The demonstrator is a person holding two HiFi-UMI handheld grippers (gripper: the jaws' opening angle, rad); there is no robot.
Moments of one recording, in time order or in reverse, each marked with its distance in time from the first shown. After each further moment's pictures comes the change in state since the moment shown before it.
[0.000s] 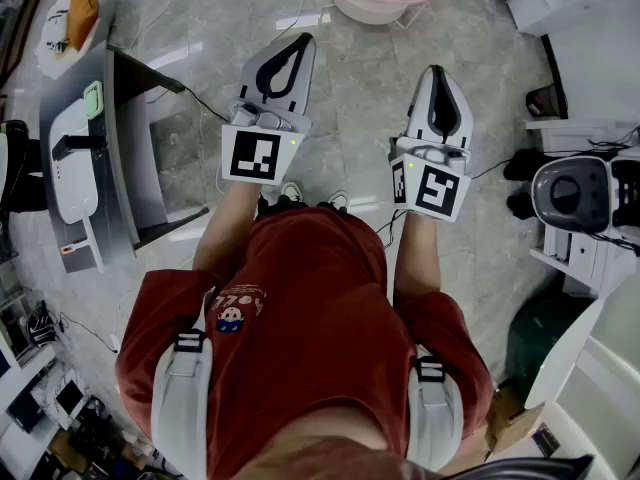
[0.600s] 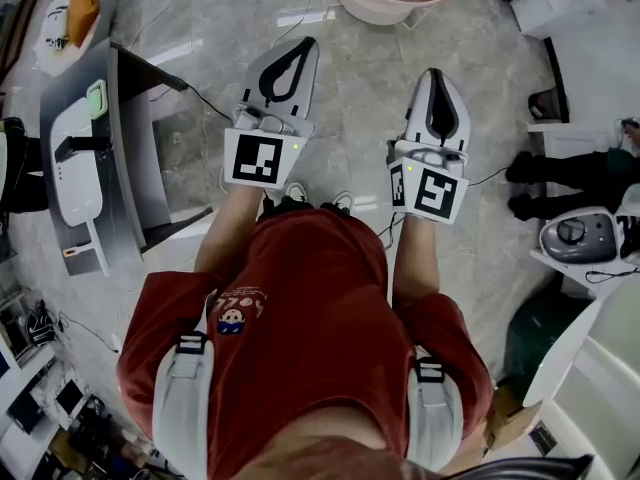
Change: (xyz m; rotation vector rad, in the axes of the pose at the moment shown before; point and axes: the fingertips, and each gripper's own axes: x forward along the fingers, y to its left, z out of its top) left arm -0.010 0.034 -0.012 -0.031 0.009 0.004; right arm 0.019 0.037 -0.003 0.015 0.016 0.013
